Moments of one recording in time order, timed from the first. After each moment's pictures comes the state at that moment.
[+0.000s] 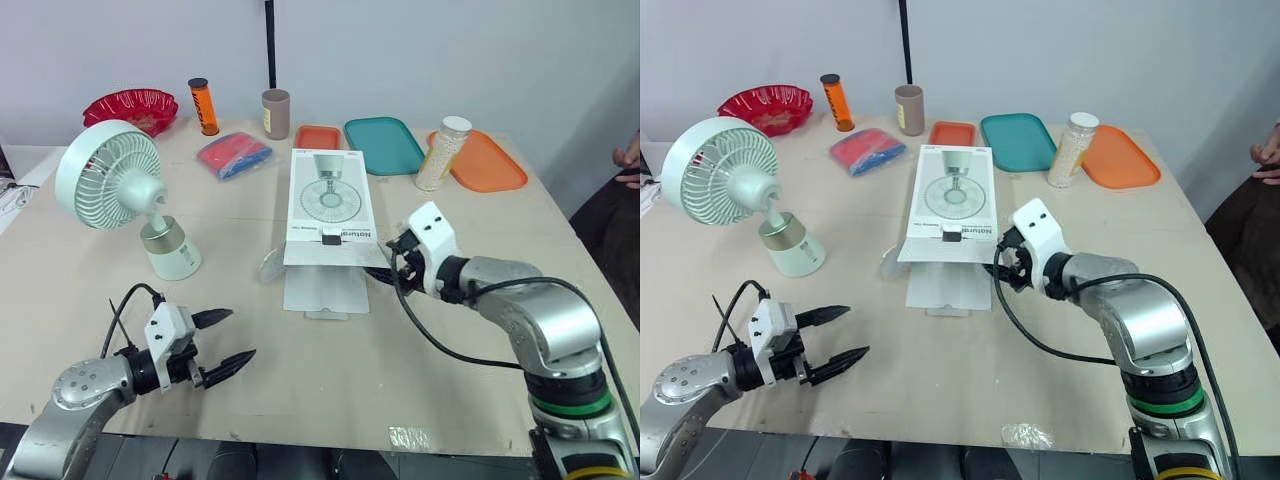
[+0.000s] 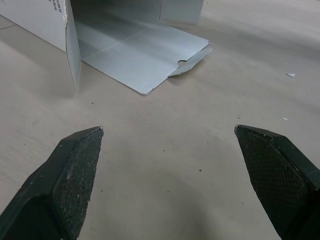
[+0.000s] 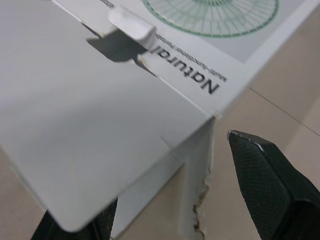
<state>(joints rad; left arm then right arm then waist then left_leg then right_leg) 0.19 0.64 0.09 -0.38 -0.47 0.24 -0.90 -0.50 -0.59 0.05 -0.44 0.33 1.10 0.51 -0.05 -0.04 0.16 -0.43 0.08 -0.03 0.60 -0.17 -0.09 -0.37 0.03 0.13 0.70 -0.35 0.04</state>
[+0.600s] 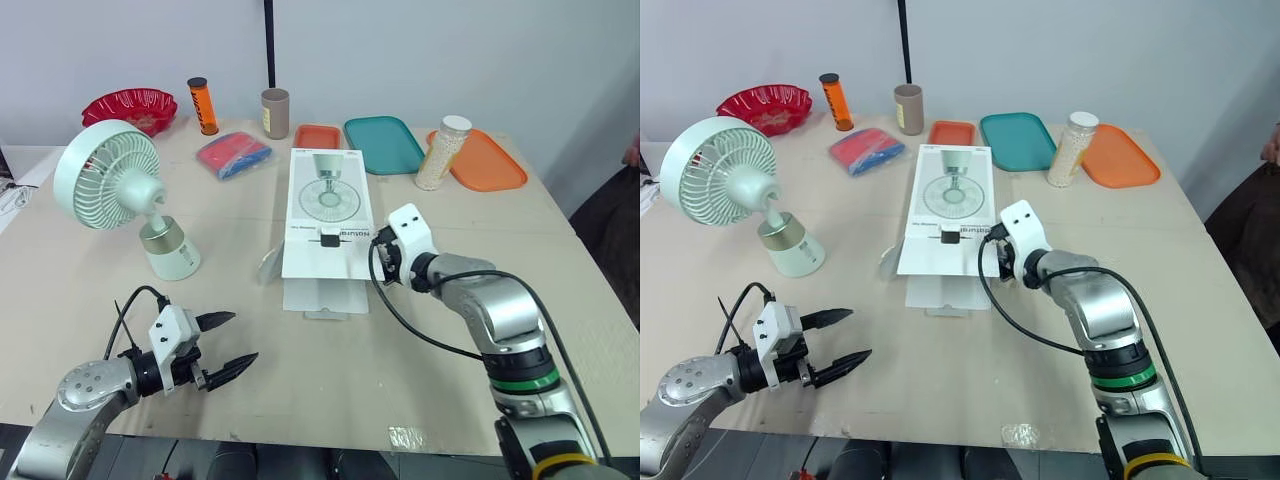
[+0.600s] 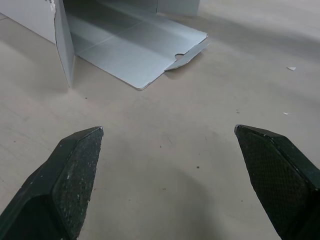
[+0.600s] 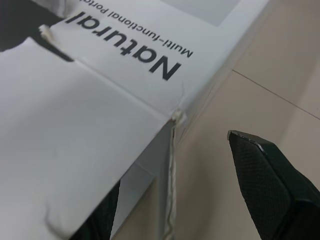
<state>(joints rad) 0.19 0.64 0.08 -0.38 -0.45 0.24 -0.89 -0.58 -0.43 0.11 -0.19 0.23 0.99 0.39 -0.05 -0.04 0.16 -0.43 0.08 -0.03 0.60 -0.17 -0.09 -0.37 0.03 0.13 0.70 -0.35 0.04</state>
